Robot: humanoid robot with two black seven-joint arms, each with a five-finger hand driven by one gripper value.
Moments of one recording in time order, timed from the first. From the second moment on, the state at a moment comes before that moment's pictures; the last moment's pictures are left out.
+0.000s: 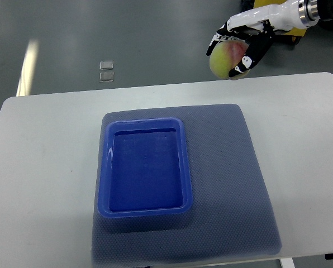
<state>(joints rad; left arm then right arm) -0.02 0.00 0.03 -0.30 0.00 -0.05 -0.03 1.63 -0.74 0.01 1.22 -0.82 0.61 -0.04</state>
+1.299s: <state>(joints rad) -0.02 0.00 0.03 -0.31 0.00 -0.05 -0.03 1.25 0.00 -0.01 0.83 -0.89 0.40 -0.04</state>
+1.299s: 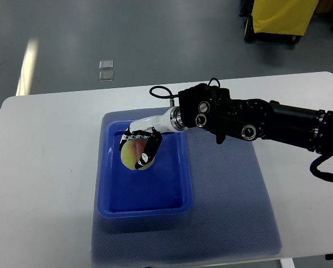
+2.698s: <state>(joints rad) -0.02 0.00 0.03 -0.31 0.00 -0.05 -0.01 0.88 -0.22 0.99 0.85 -0.17 0.41 0.05</state>
